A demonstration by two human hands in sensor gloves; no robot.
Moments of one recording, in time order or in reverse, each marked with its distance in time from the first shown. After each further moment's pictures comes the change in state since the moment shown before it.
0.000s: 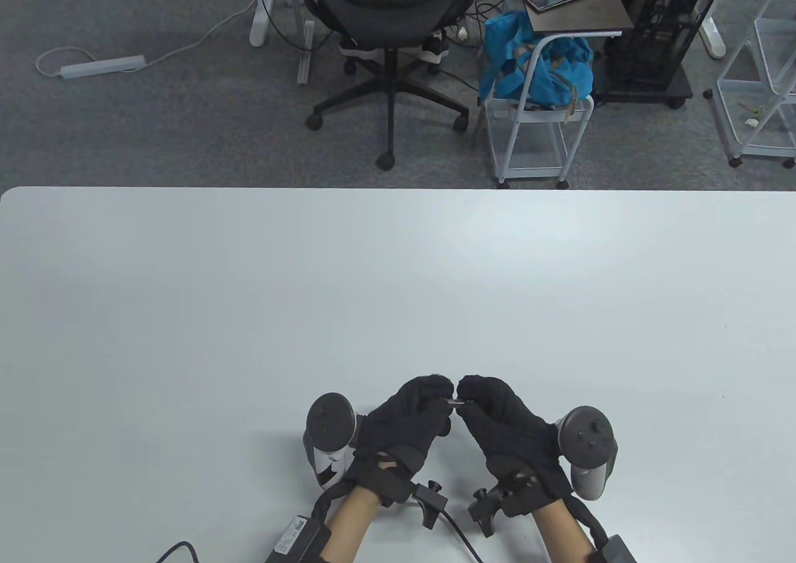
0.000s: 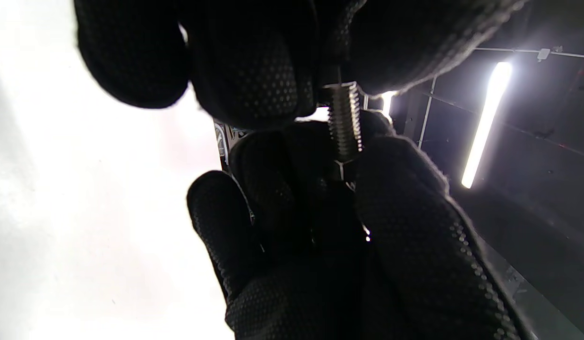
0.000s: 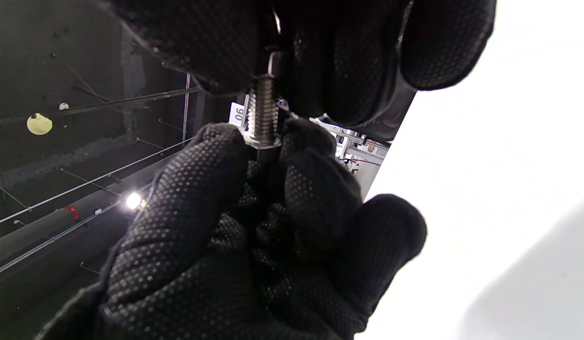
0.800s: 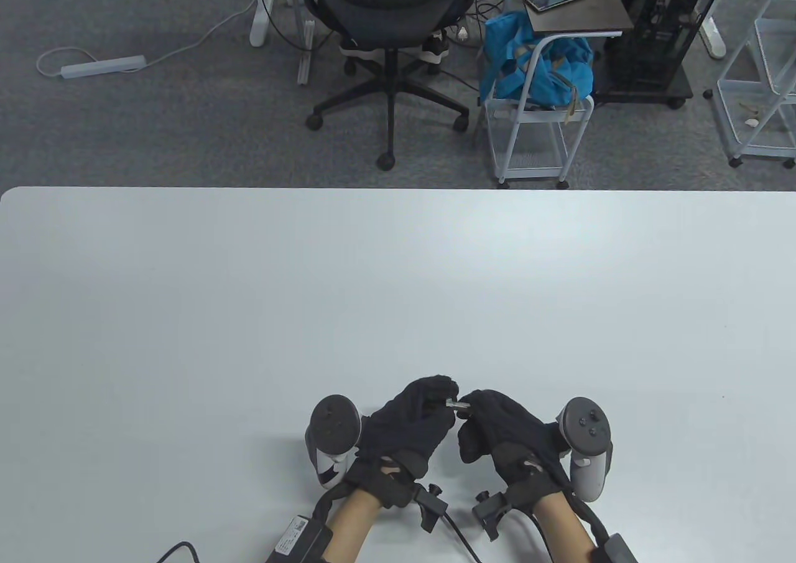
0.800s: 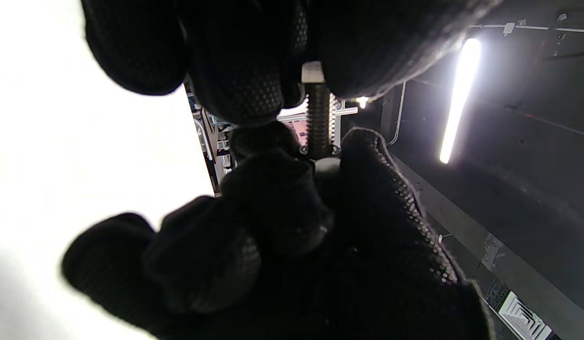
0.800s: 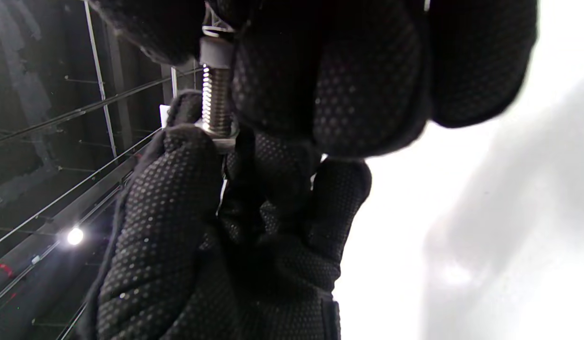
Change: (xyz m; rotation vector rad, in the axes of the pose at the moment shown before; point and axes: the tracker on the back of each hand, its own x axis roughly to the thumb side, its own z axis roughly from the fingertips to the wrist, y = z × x) left_hand 0.004 -0.003 -0.002 -0.059 -0.088 -0.073; right_hand -0.024 0.000 -0.001 0.059 0.255 -0.164
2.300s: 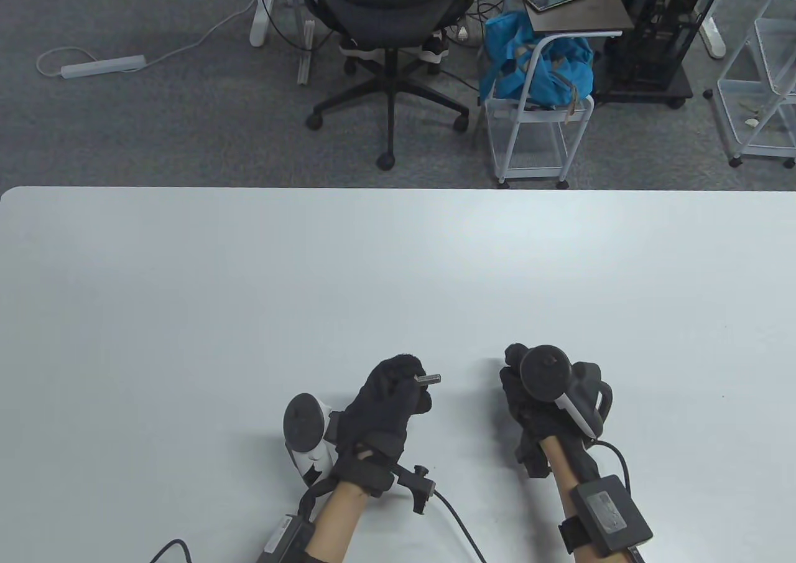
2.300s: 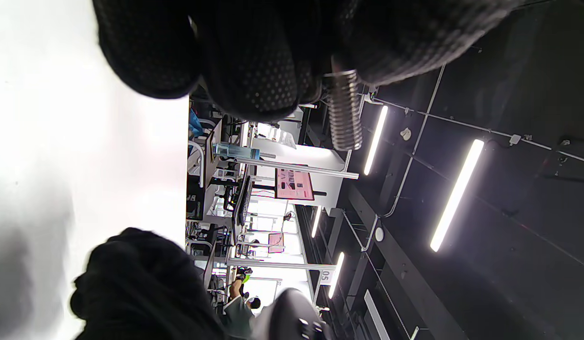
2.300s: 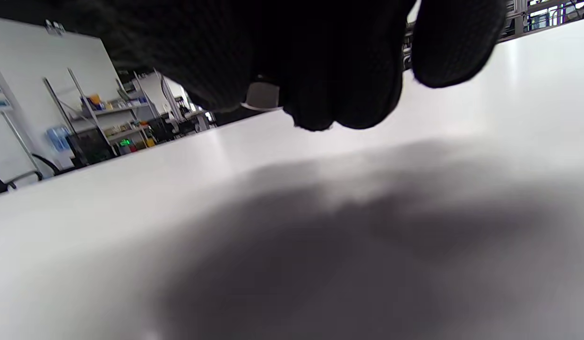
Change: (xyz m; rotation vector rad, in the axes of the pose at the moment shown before) left_hand -0.006 0.027 0.004 0.183 0.052 0.266; right_hand 0.001 -0.037 -0.068 -0.191 0.105 1.156
